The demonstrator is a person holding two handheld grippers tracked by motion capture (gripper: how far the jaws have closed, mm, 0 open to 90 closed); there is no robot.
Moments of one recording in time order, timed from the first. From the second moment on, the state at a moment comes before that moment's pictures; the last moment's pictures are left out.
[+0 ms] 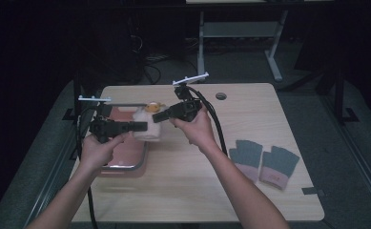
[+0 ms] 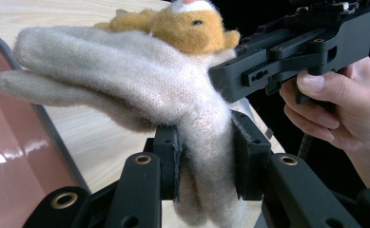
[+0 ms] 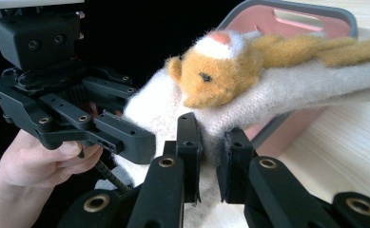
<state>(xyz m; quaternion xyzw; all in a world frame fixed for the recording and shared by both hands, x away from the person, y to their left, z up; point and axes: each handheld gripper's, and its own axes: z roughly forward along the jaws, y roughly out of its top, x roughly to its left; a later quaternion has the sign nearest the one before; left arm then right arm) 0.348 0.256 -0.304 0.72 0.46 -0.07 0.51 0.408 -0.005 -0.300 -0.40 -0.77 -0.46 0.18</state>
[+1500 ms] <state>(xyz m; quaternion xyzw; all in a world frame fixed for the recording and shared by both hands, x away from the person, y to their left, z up) 0.356 0.331 -0.299 0.70 0.50 -0.05 0.51 0.439 0.075 -0.300 -0.38 -0.77 -0.47 0.22</state>
